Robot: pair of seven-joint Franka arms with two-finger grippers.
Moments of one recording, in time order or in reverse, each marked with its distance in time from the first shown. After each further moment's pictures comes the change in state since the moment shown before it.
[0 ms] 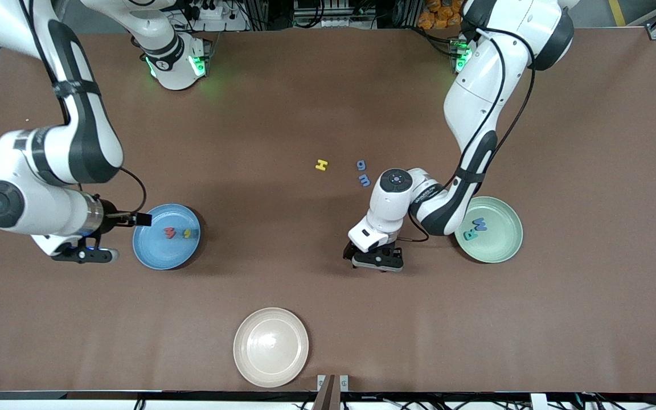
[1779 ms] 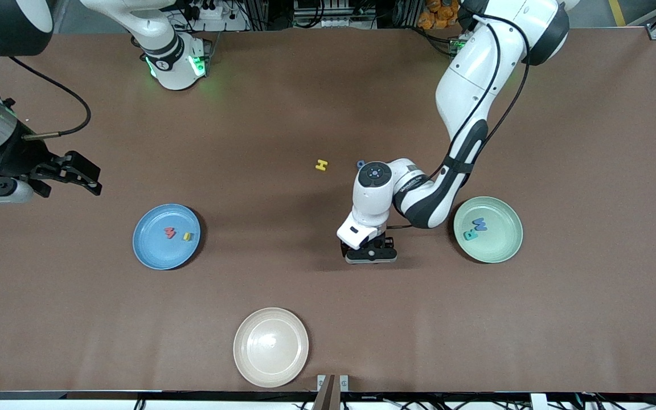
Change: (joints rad) left arm -0.034 -0.033 -0.040 0.038 0.006 -0.210 -0.171; right arm 0.026 -0.217 0.025 0.208 0.008 -0.131 -0.021
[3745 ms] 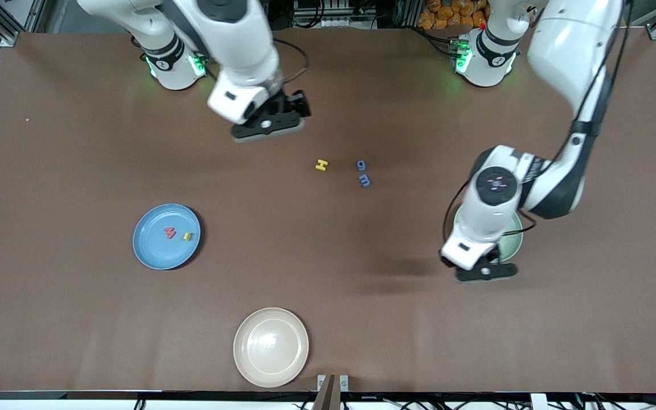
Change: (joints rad) left arm 0.348 -0.410 -0.006 -0.259 -0.229 -0.260 0.481; right arm 0.293 0.084 0.420 -0.215 -0.042 0.153 0.596
